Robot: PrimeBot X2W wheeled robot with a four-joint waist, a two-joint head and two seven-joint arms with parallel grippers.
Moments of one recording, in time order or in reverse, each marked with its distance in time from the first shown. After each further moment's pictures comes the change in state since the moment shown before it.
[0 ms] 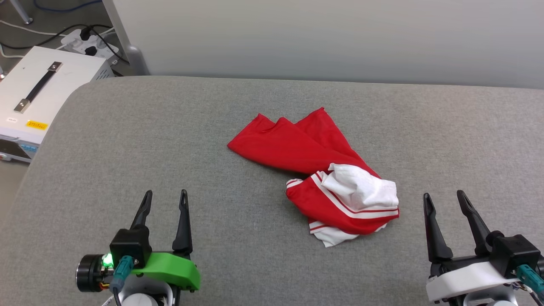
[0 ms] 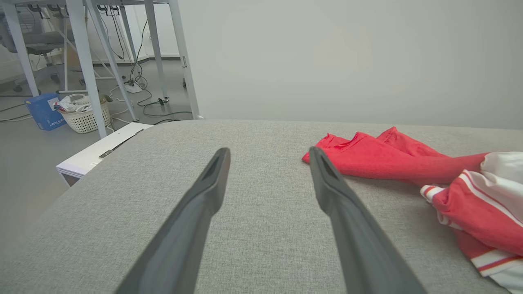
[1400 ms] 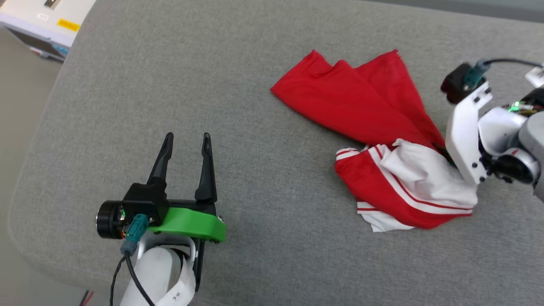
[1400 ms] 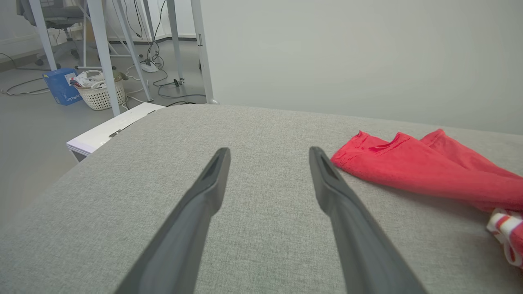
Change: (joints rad) left arm -0.159 -0.091 -0.013 -0.056 0.018 -0.026 0.000; right arm -1.056 -0.641 1.073 0.390 0.786 0.000 0.880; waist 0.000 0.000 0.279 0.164
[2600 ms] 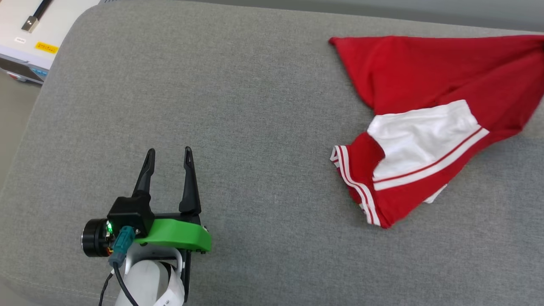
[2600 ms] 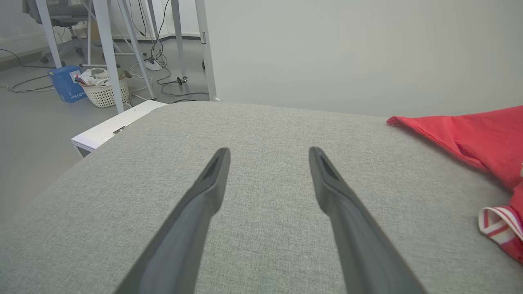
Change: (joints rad) left arm 0.052 -0.001 0.059 0.004 0.016 0.010 0.000; right arm -0.038 -0.133 -0.100 0.268 0.206 0.000 -0.625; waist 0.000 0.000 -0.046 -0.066
